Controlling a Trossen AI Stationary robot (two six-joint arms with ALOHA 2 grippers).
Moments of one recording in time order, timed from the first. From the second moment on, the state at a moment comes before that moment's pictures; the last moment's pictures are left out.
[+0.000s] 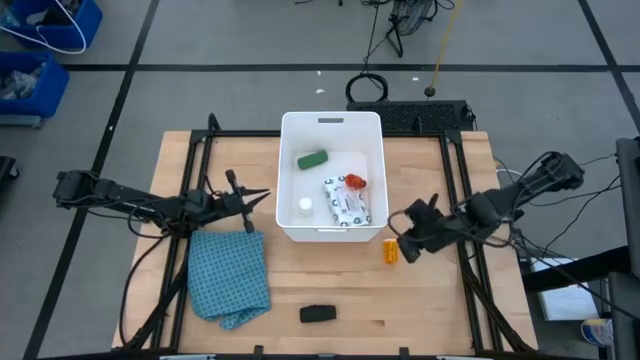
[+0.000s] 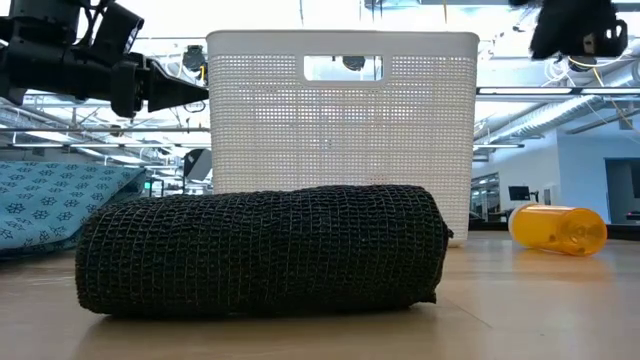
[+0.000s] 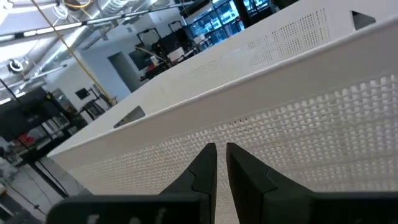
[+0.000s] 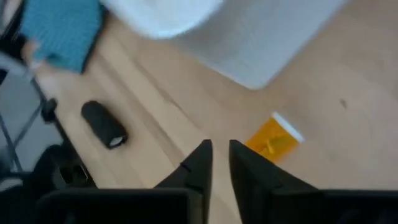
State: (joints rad) left arm -0.06 0.83 0.11 0.73 -0.42 0.48; right arm 0.47 1.07 0.98 -0.91 0.27 1.26
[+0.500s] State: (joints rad) left arm -0.06 0.83 0.11 0.73 -0.42 0.63; right arm 0.29 1.29 0.98 -0.89 0.03 1.44
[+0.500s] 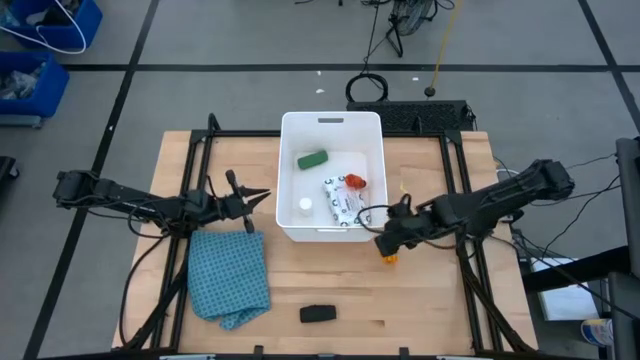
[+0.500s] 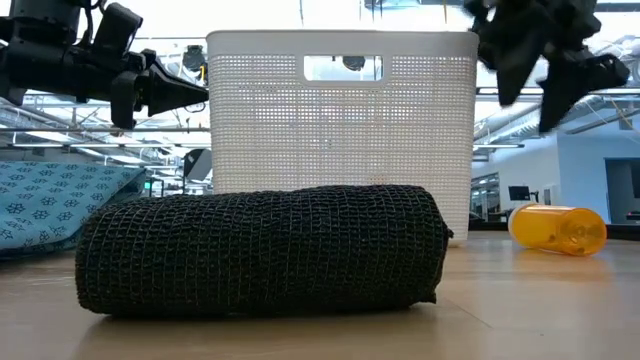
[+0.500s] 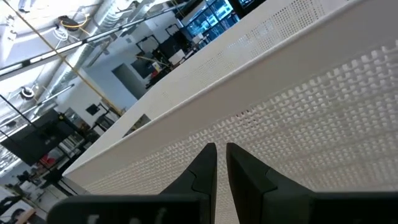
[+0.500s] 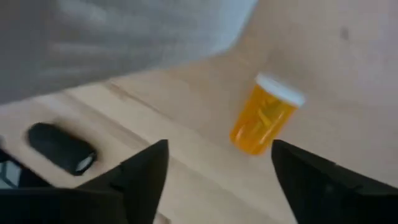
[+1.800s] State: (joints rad) left arm -0.06 0.83 0.11 0.71 -0.39 0.62; right arm 0.37 1.49 0.98 -0.99 0.08 1.73
